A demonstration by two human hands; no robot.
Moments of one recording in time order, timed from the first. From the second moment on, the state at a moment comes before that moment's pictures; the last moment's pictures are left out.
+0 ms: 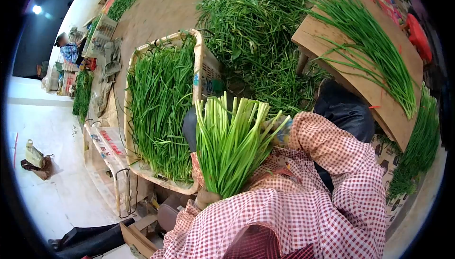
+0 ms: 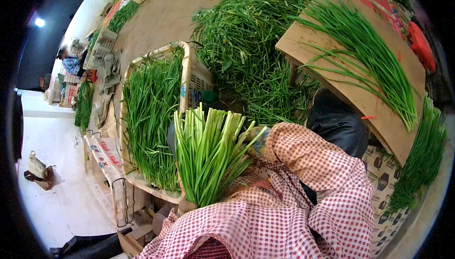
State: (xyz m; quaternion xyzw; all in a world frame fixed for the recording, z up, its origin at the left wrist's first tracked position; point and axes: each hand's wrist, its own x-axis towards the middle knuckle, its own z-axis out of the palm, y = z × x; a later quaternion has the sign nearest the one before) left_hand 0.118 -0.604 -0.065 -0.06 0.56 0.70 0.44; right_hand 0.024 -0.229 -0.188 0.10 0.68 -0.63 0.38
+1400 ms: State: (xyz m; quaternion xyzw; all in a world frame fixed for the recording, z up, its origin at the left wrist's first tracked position) left_hand 0.124 -0.598 -0.077 -0.04 0.66 0.62 0.42; right_hand -0.013 -0.204 -0.173 -0.05 0.73 -0.67 0.11
